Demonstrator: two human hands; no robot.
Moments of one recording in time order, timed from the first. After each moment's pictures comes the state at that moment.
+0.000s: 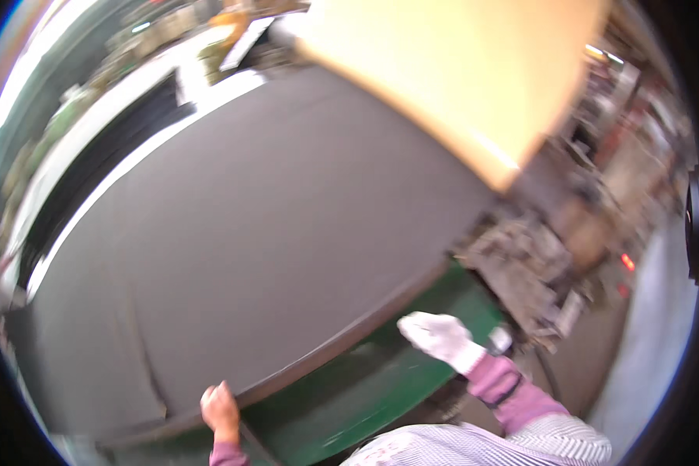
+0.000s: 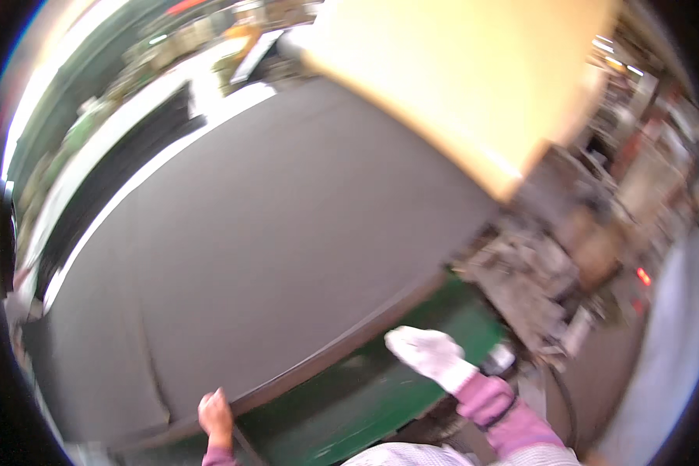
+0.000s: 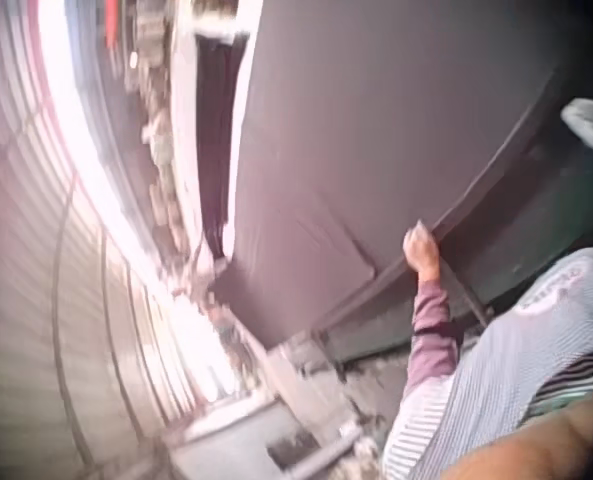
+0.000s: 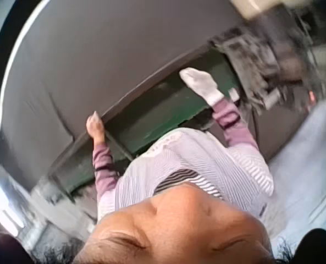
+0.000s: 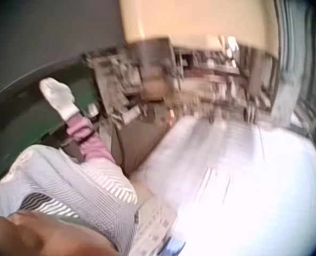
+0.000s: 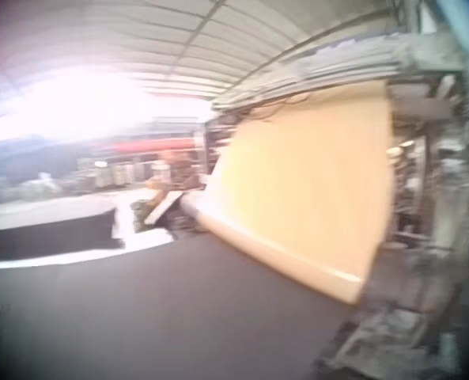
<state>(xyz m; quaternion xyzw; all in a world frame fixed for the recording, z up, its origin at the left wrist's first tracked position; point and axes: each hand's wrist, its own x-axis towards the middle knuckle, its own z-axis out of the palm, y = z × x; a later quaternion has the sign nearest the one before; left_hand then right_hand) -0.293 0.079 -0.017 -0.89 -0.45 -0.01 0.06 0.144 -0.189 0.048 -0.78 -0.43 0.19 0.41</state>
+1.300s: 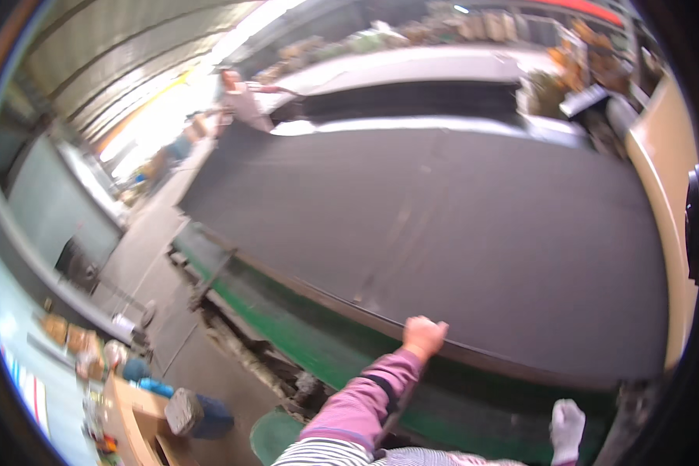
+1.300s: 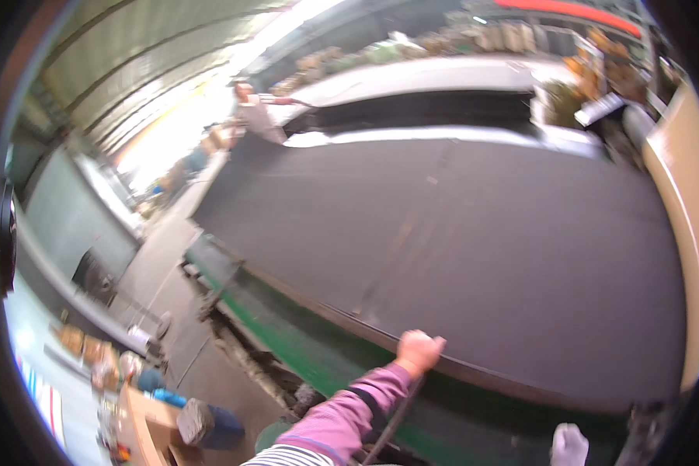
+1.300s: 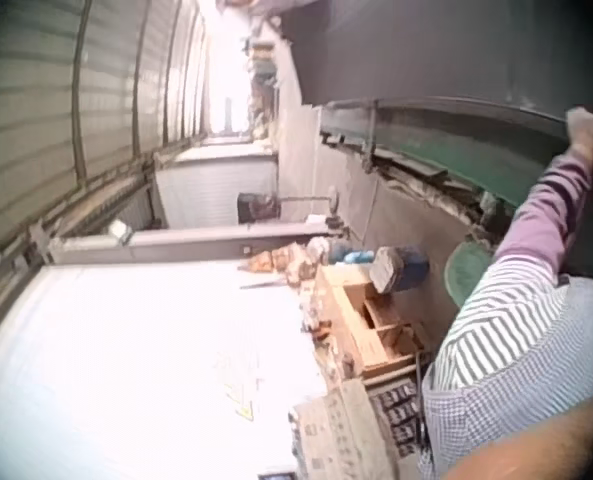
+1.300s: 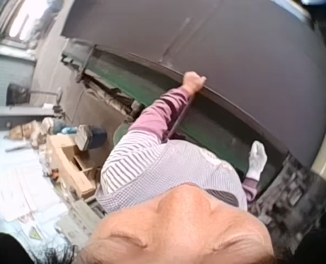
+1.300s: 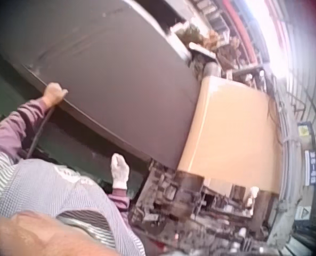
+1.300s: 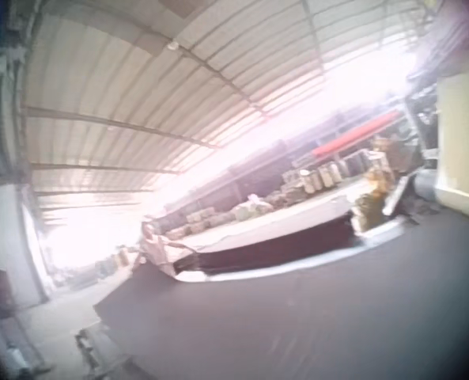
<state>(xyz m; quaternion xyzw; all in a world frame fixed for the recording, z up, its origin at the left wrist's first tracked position) -0.251 0.076 0.000 -0.85 -0.53 -0.04 0.02 0.088 -0.209 0.071 -0.79 -0.46 0.19 0.35</state>
